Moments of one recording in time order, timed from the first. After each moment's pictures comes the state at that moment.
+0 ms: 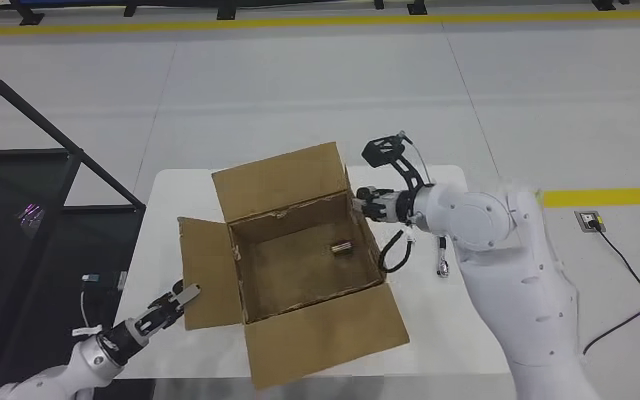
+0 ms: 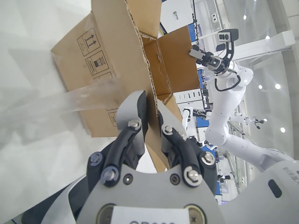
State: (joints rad) left arm 1.58 -1.04 -1.86 -1.83 -0.15 -0.37 -0.82; right arm -0.56 -1.37 1.24 -1.57 -0.72 -0.07 1.24
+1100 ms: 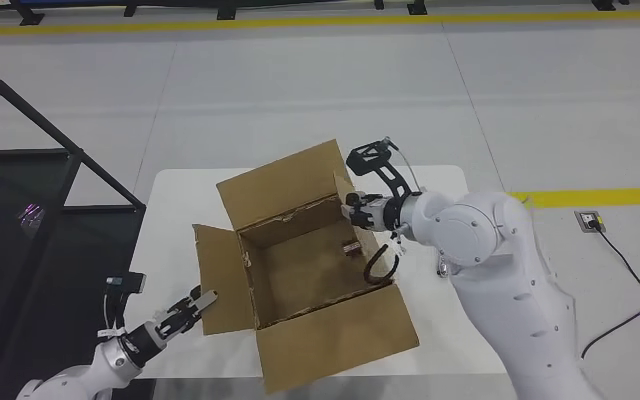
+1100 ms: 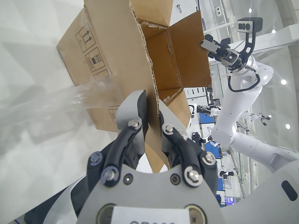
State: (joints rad) left arm 1.57 -1.03 -1.78 -1.83 -0.12 -0.35 -0.81; right arm -0.54 -1.35 1.14 -1.64 -0.74 0.02 1.25
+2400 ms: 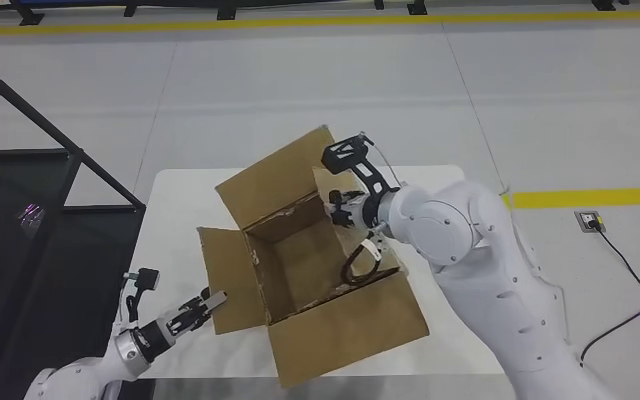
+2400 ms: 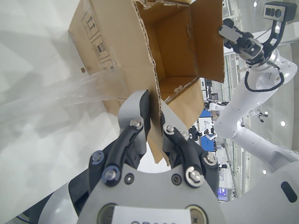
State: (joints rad) left arm 1.52 -1.01 -1.73 -1.79 -0.12 -0.33 -0.84; right arm -0.46 -1.35 1.04 -1.64 -0.76 0.11 1.24
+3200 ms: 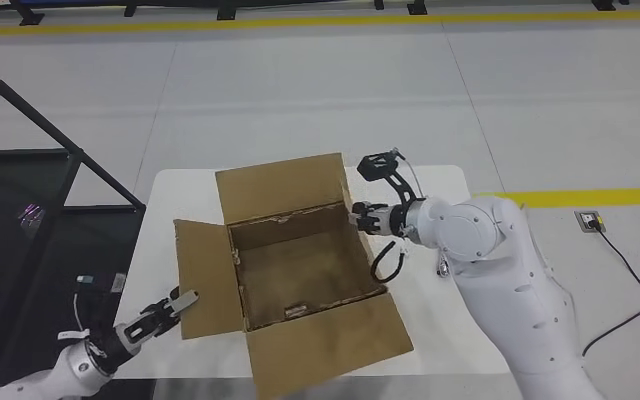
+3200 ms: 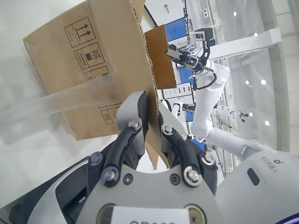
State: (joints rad) left arm 1.61 -1.00 -1.90 -1.88 -0.32 -0.28 -0.93; right arm -0.57 -1.32 1.16 -1.56 -0.65 0.03 1.23
